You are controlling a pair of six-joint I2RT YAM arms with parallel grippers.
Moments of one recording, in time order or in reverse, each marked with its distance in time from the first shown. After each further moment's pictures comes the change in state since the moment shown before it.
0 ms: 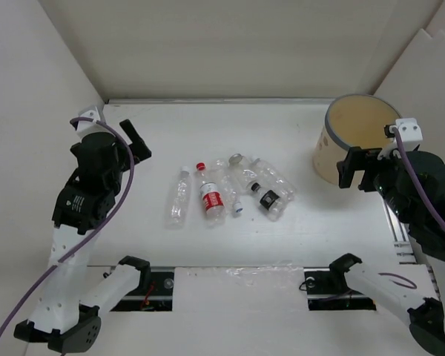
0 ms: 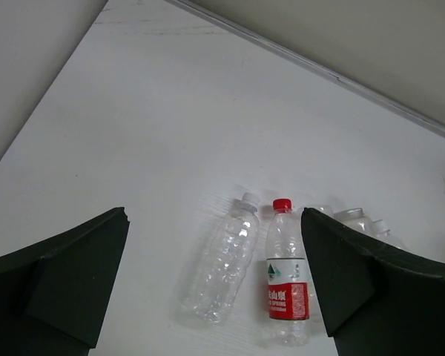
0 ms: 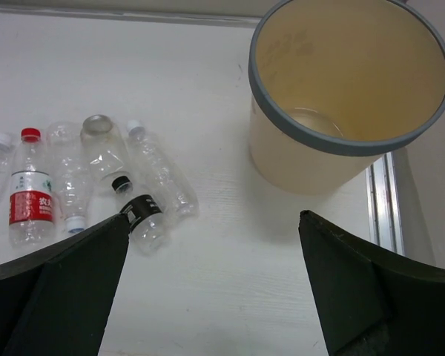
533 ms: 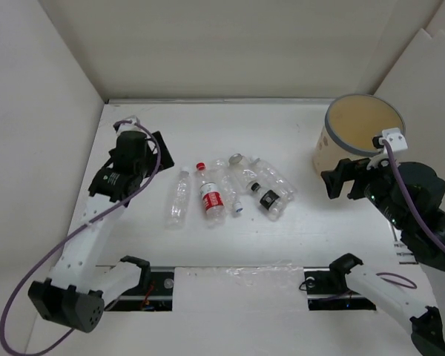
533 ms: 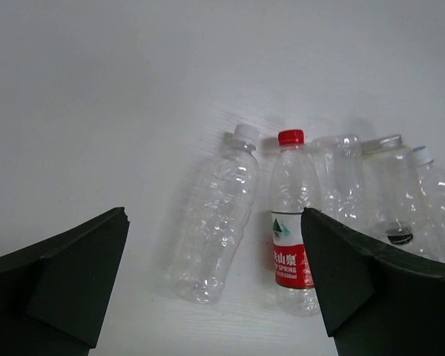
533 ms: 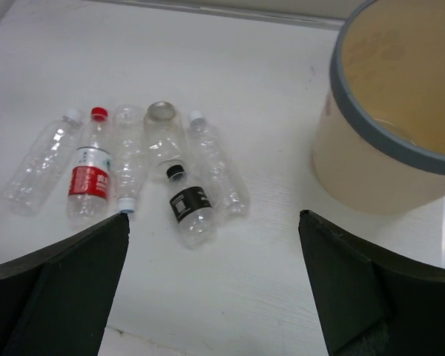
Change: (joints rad) left arm 0.000 0.105 -0.226 0.114 0.153 -0.041; right arm 0.002 -0.100 -0.158 0.116 -0.170 0.008
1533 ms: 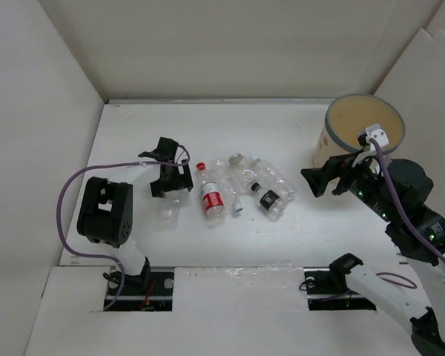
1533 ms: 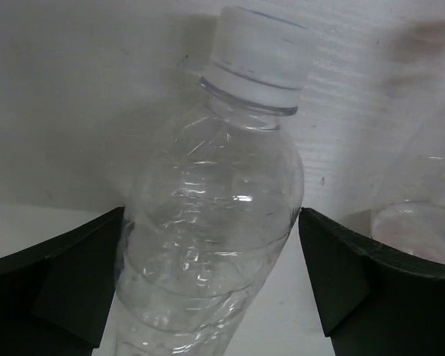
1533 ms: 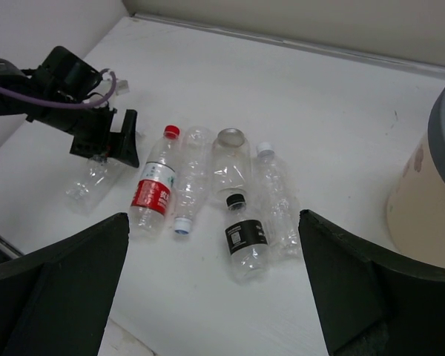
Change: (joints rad) left arm 0.030 0.655 -0.112 0.164 0.258 0.053; right arm 0.000 -0.019 -0.150 0.254 -0.262 0.021
